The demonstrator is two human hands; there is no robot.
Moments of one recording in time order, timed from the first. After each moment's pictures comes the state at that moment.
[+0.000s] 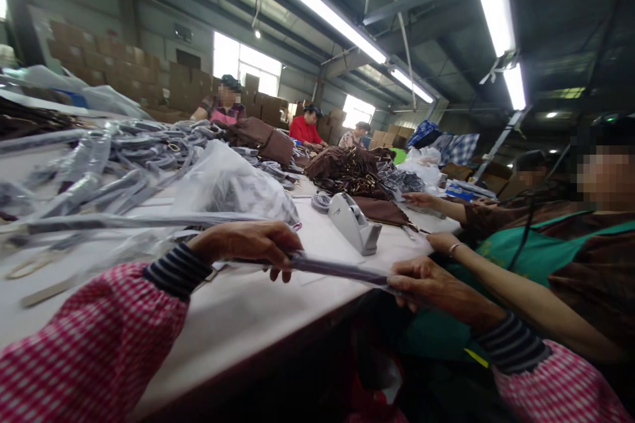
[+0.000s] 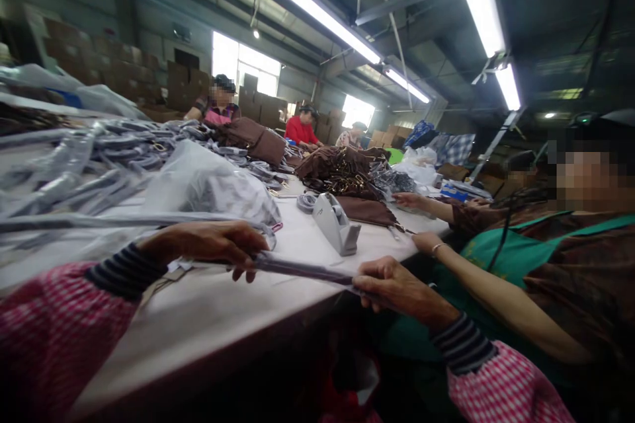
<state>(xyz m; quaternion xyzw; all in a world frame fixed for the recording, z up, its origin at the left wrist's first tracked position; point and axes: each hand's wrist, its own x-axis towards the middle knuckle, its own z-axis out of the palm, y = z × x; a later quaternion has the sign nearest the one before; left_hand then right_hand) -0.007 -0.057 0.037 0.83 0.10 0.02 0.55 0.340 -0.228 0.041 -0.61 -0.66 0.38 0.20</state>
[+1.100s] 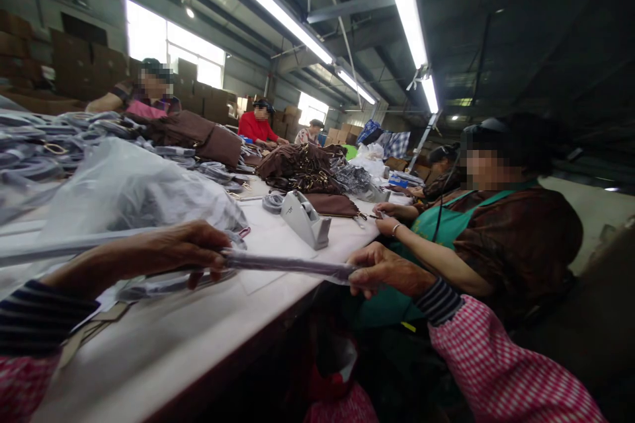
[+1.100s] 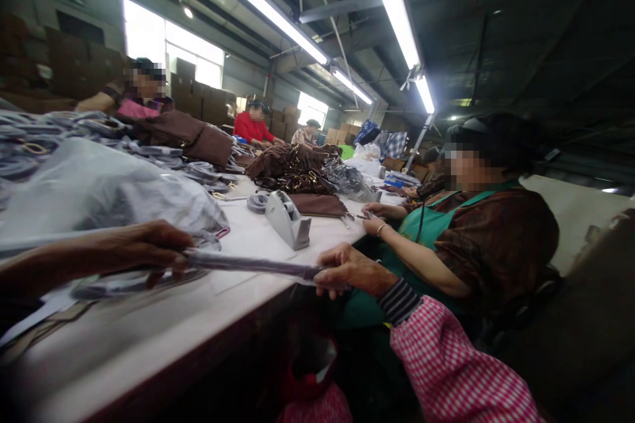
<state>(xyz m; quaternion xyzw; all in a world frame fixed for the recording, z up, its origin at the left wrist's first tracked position) -0.018 -0.031 0.021 0.83 0.18 0.06 0.52 0.357 -0.251 0.053 -0.58 -0.60 0.47 0.27</state>
